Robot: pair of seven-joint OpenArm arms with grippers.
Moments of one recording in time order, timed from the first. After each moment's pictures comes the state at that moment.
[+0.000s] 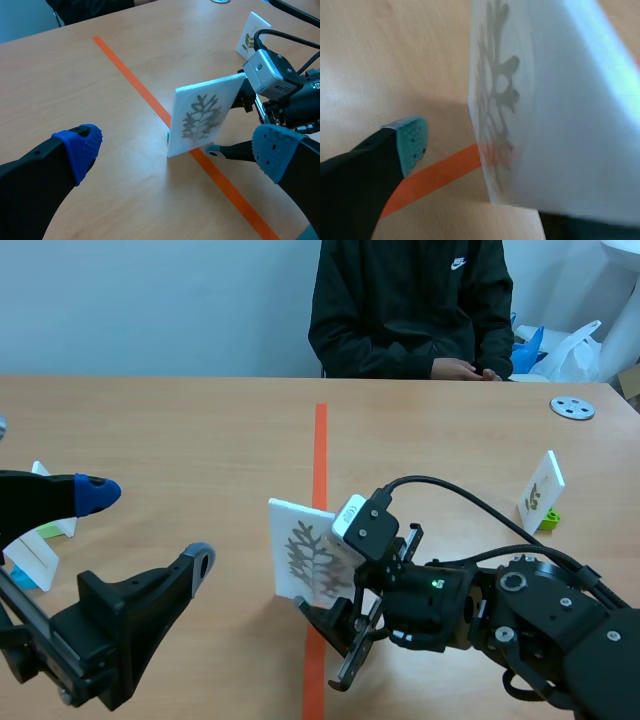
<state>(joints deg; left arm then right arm) 43.7 -21.3 -6.7 123.0 -15.9 -28.9 4.1 -1.1 18.1 -28.7 72.0 -5.3 33.3 11.1</state>
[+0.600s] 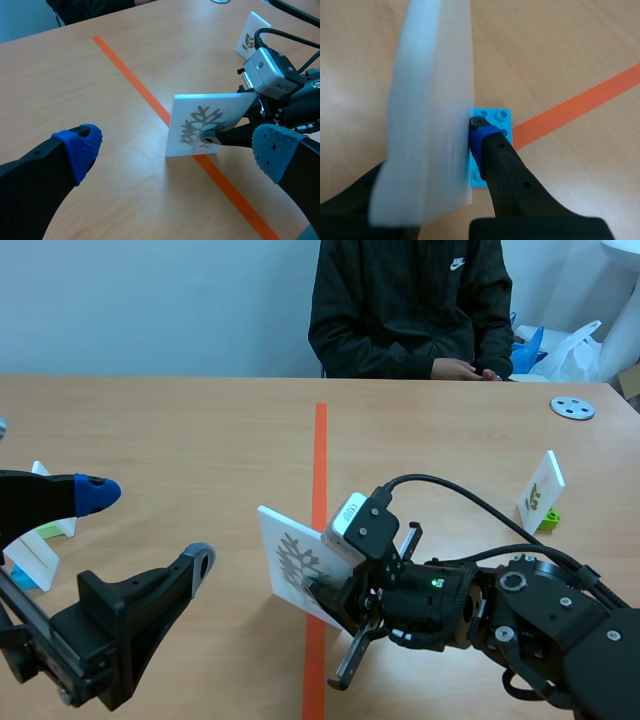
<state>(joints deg) 43.7 -21.3 -6.7 123.0 -15.9 -29.0 4.1 -1.1 18.1 -28.7 72.1 -5.3 33.3 11.7</state>
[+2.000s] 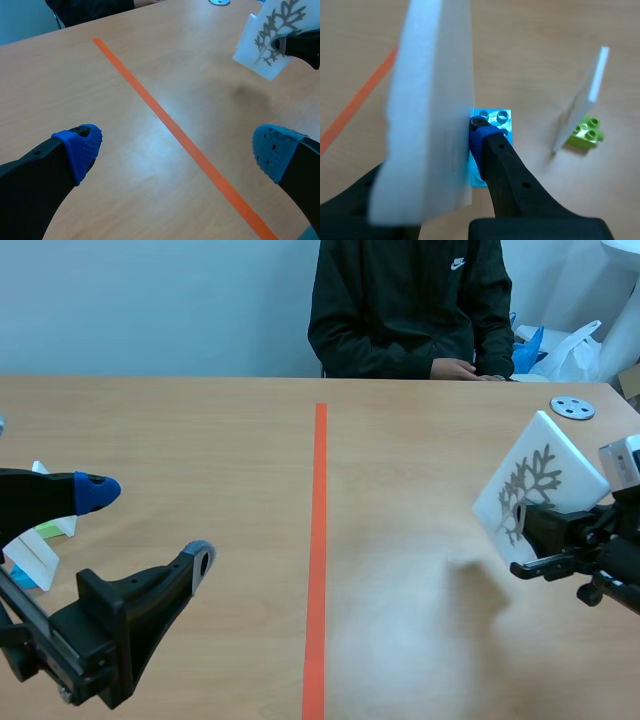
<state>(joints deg) 43.7 -21.3 -6.7 123.0 -15.9 -29.0 3.6 -14.9 17.9 12.4 79.2 14.3 33.2 4.9</state>
